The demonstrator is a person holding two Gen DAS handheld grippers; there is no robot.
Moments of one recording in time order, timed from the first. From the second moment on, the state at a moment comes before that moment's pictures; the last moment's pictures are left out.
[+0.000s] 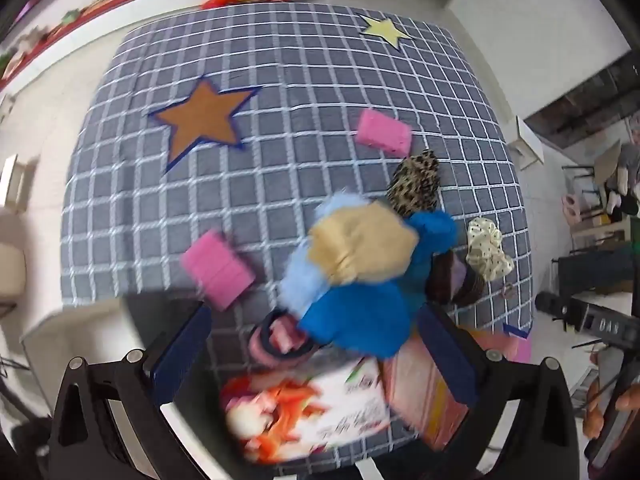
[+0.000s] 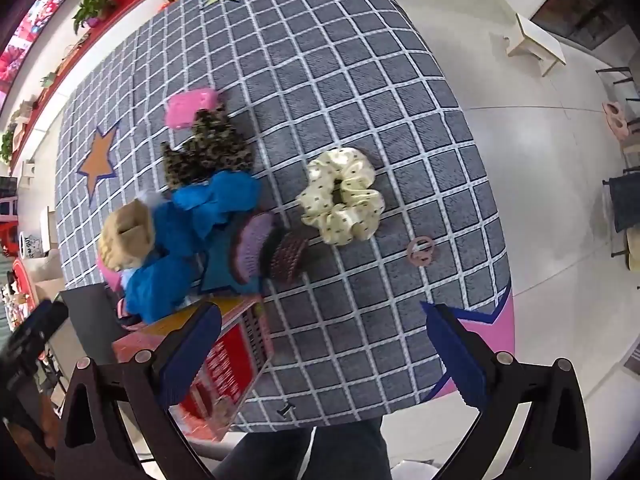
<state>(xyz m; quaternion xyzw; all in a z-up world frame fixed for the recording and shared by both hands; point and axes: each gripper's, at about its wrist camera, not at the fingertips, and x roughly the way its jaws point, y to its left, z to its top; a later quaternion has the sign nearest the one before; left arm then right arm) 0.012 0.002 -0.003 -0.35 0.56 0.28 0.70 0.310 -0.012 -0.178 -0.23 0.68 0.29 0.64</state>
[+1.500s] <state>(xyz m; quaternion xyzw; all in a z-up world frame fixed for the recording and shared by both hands) 0.147 0.159 -0.164 -0.31 0.57 0.32 0.69 0.341 0.038 -0.303 -0.19 0.71 0.36 0.57</state>
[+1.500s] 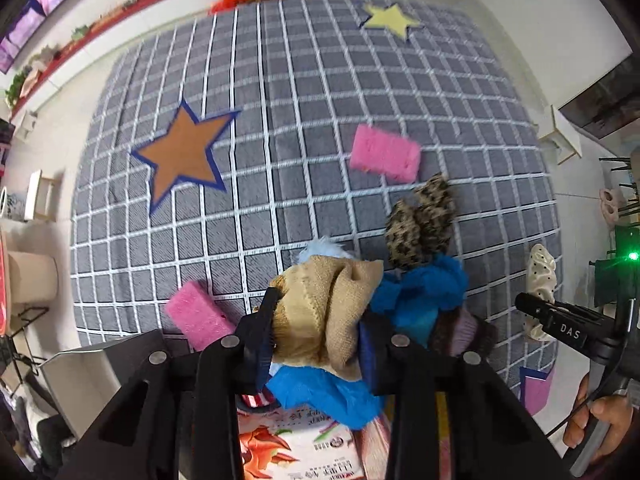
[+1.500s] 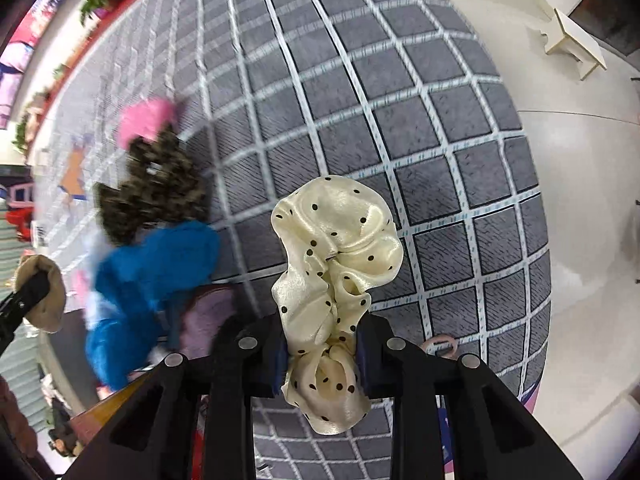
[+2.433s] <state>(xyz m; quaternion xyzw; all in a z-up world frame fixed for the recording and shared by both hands) 0.202 0.053 -0.121 -0.20 0.49 0.14 0.84 0.312 -0.045 -0.212 -0.24 0.69 0.35 0.59</state>
